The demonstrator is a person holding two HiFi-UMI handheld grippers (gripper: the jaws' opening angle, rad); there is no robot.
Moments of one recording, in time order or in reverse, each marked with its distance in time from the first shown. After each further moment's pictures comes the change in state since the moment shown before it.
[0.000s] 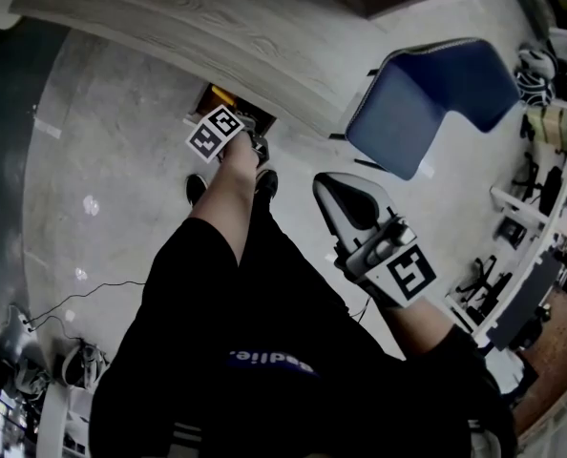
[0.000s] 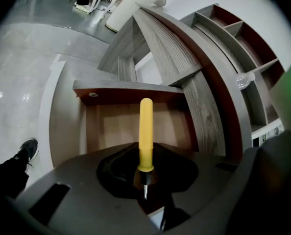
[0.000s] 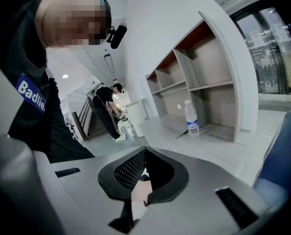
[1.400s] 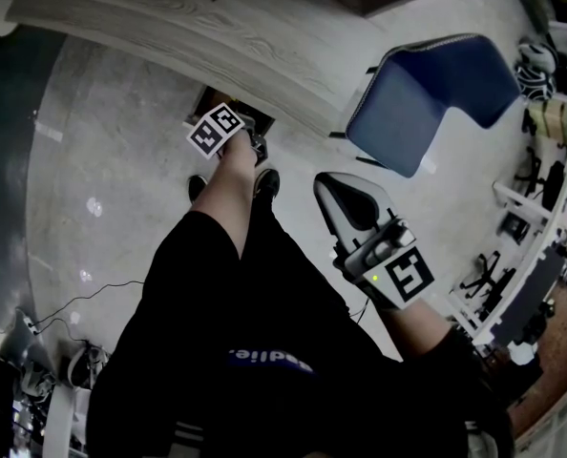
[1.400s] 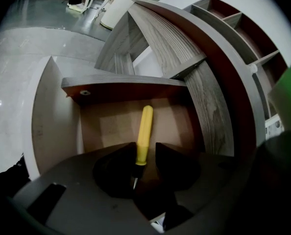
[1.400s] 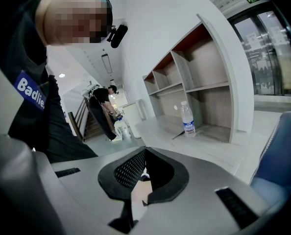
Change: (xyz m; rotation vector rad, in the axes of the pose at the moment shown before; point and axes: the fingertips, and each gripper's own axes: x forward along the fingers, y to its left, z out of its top) left arm 0.014 0.004 -0.001 0.050 0.038 0.018; right arm -0.001 -0.006 0.000 0.002 -0.010 -0.043
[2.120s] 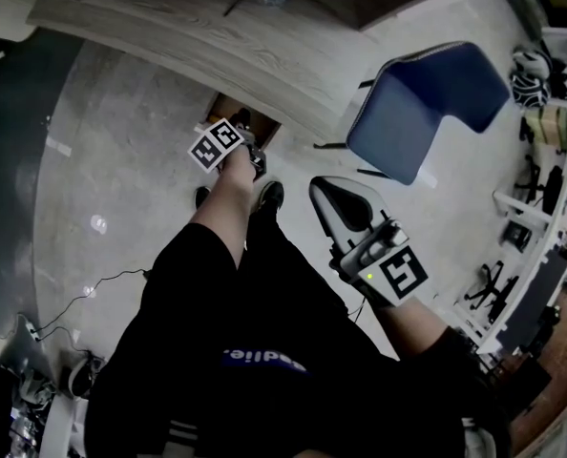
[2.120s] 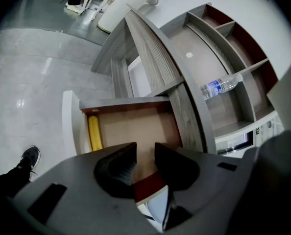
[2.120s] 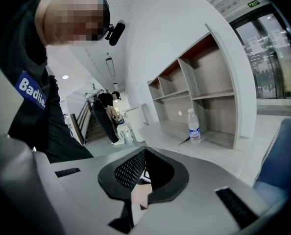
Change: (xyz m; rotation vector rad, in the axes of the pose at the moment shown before) left arm -0.042 -0.011 0.009 0.018 -0.011 -0.066; right arm -0.009 0.034 0.016 -0.025 -0.049 0.018
